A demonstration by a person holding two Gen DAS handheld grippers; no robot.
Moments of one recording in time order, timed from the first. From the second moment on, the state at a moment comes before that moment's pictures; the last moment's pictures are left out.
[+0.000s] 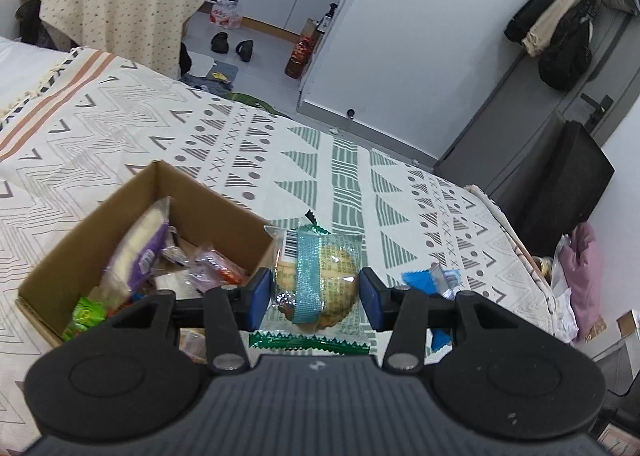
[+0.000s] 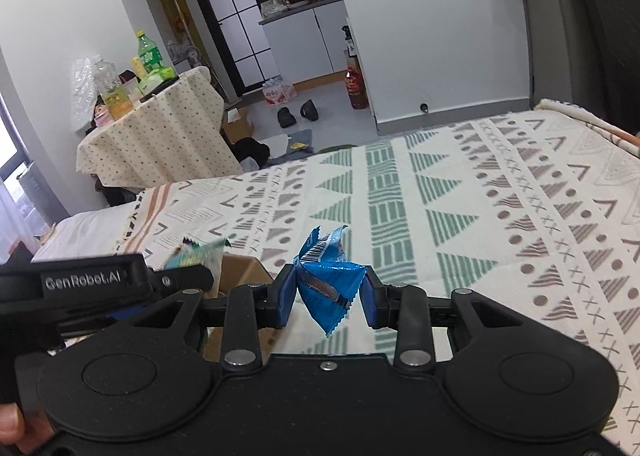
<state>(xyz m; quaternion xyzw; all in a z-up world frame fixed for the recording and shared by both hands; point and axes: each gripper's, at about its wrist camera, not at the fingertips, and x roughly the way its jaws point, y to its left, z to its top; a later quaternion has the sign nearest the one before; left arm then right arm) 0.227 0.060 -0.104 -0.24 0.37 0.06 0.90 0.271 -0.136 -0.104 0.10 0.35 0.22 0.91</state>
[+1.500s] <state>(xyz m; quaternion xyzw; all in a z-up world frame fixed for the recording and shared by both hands) 0.206 0.174 -0.125 -0.35 0.37 0.18 0.84 0.289 -0.033 -0.110 0.12 0.38 0.29 0.87</state>
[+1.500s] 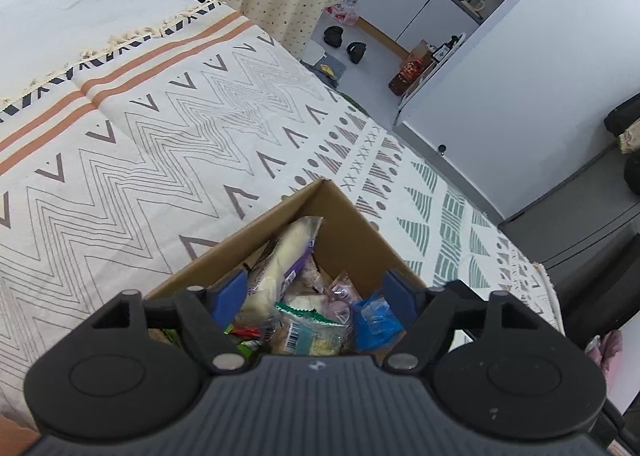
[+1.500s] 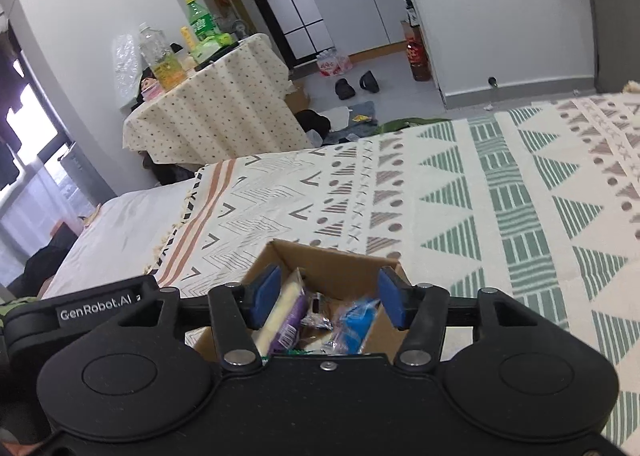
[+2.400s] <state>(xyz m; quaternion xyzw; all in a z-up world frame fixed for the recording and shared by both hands) 0.182 0.099 -0.070 -0.21 0.41 0.12 0.88 0.240 -0.134 -0.068 0.14 0.38 0.24 0.88</state>
